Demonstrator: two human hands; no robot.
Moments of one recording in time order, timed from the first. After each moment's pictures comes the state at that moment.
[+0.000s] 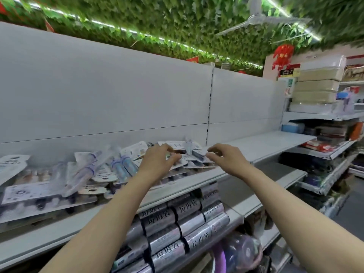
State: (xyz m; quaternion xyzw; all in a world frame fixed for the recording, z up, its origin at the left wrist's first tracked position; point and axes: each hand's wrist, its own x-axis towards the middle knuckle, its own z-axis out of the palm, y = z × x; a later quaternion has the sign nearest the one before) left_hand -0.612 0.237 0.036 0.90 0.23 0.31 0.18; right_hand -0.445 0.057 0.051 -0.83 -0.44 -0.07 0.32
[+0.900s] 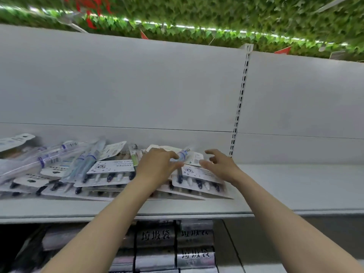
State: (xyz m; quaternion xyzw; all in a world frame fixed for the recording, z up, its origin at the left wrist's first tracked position) left_hand -0.432 0.223 0.029 0.85 0.45 0.29 0.00; right_hand -0.201 0.181 0.024 -0.71 -0.59 0.15 0.34
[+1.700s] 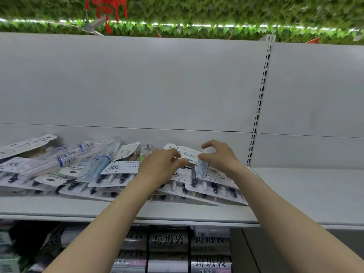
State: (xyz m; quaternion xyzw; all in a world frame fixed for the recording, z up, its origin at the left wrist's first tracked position) left_hand -0.452 0.235 0.033 0.81 0.49 0.30 0.05; right_hand -0.241 0.227 0.039 -0.65 -0.61 0.16 0.43
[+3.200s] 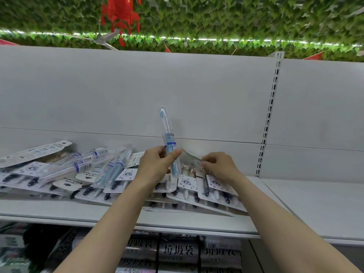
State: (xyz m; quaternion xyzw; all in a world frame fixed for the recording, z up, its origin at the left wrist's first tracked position) left_hand -0.487 0.224 0.049 0.64 0.41 0.55 0.35; right_hand -0.259 0.250 0.033 -0.65 -0.64 0.10 0.40
